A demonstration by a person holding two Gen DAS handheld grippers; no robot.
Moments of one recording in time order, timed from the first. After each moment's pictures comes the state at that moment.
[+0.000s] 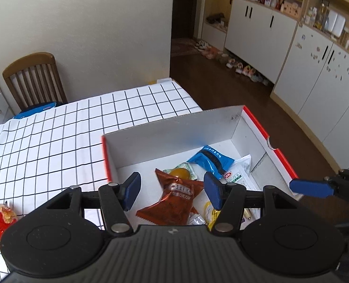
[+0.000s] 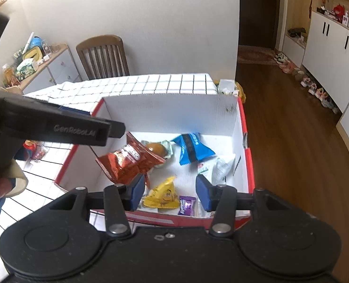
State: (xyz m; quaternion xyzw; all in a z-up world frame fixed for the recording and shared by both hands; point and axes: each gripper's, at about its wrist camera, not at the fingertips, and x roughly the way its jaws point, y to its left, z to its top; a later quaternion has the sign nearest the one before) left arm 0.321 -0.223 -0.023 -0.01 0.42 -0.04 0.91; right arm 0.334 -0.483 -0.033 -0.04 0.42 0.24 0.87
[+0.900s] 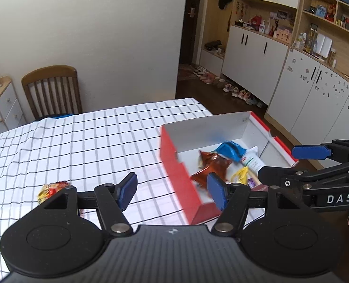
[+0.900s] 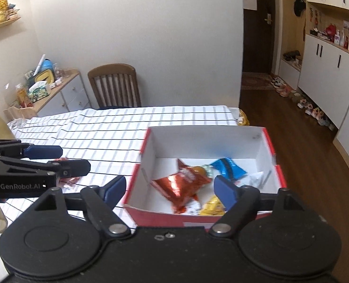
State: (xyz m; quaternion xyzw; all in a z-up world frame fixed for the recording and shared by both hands) left arm 0.194 -0.109 0.007 -0.02 0.36 -0.05 0.93; right arm 0.260 -0.412 0.013 -0.02 0.36 0.23 0.90
